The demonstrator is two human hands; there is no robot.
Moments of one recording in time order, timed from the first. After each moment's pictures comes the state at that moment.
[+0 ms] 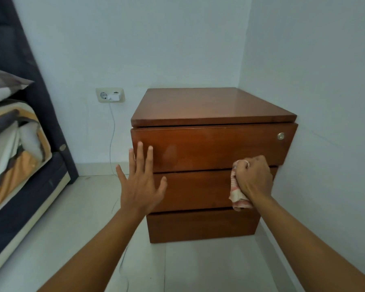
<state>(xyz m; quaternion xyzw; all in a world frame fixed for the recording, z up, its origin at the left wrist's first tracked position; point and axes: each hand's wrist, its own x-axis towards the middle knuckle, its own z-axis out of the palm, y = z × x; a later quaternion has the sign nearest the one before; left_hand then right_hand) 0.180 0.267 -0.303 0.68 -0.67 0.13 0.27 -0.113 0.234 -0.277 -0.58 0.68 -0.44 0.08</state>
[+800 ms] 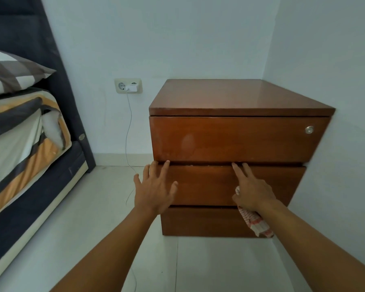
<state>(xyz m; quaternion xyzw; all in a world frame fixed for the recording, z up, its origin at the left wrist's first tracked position) 0.200 0.248 -0.356 0.74 -0.65 0.06 0.17 -0.086 0.213 -0.321 -0.75 0.66 -0.04 0.08</state>
